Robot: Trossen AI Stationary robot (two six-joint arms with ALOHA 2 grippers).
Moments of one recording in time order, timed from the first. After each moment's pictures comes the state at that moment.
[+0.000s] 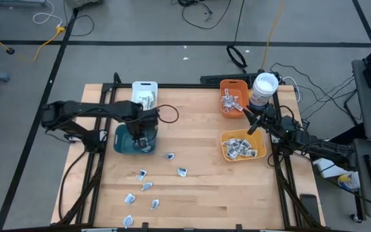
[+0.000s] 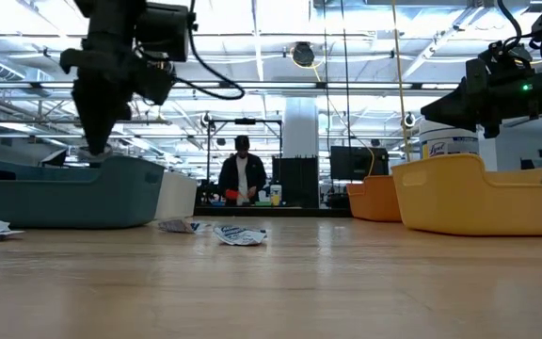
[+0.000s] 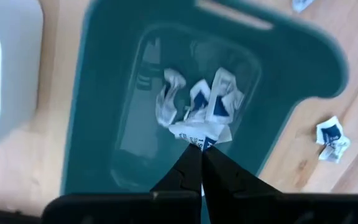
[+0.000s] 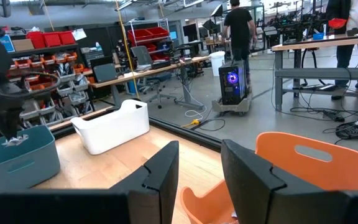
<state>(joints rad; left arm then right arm) 0.18 1.43 1.04 -1.19 0.09 -0.13 -0.35 0.07 0.01 0.08 0.34 0.17</state>
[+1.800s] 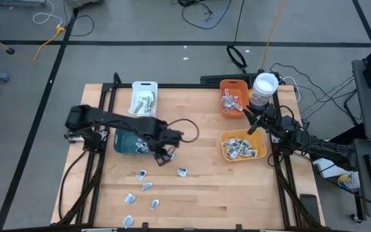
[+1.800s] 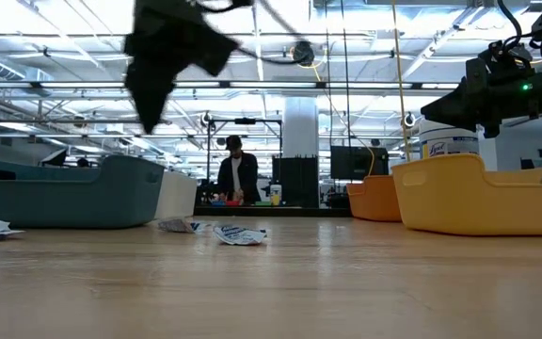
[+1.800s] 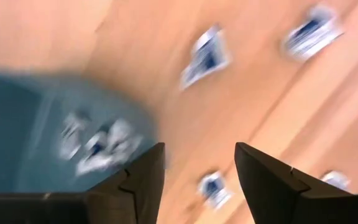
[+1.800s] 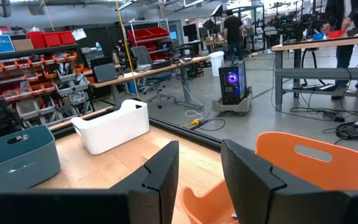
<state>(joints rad) -0.09 1.75 1.45 -1.26 0.08 -0.60 -0.35 0.07 0.01 0.08 0.34 0.17</state>
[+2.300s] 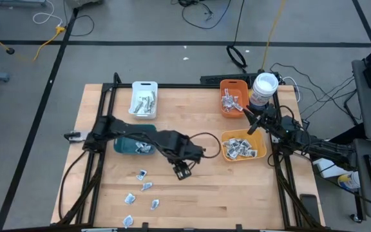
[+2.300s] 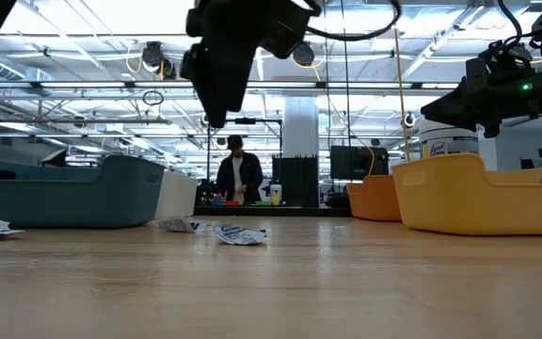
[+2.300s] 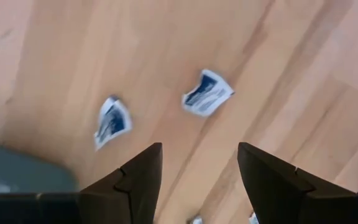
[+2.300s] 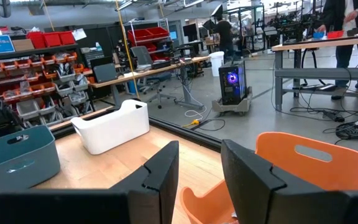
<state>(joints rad) -0.19 2.08 1.89 -1.31 0.09 -0.65 -0.35 0.07 0.02 0.08 0.34 0.17</state>
